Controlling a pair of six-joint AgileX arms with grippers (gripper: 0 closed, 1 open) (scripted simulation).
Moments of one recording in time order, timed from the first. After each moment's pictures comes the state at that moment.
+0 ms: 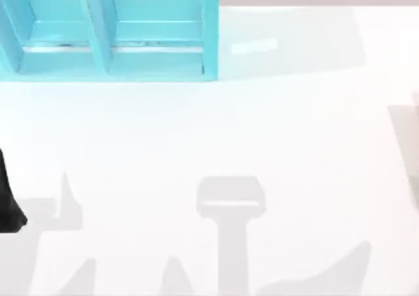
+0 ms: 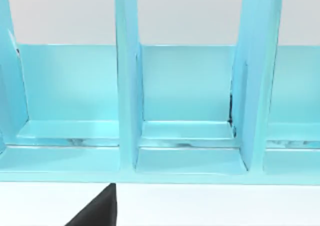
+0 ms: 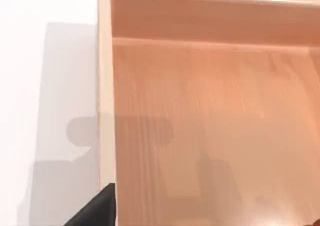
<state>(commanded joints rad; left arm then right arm) 0.00 0.00 0.00 0.00 0.00 0.00 -0.21 0.67 0.52 -0.48 0.02 -0.21</state>
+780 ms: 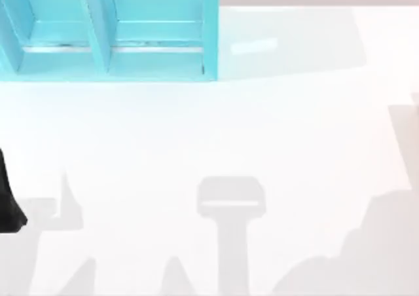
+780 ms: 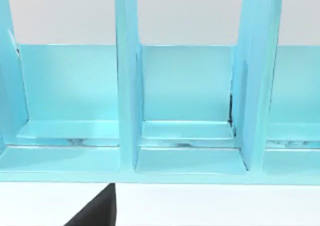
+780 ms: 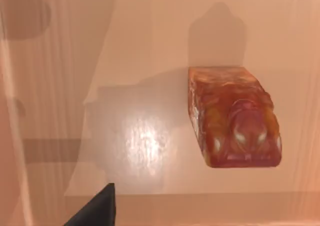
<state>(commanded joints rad) 0.00 0.00 0.00 0.00 0.00 0.00 -0.49 1.61 1.26 -1.16 0.01 -0.48</state>
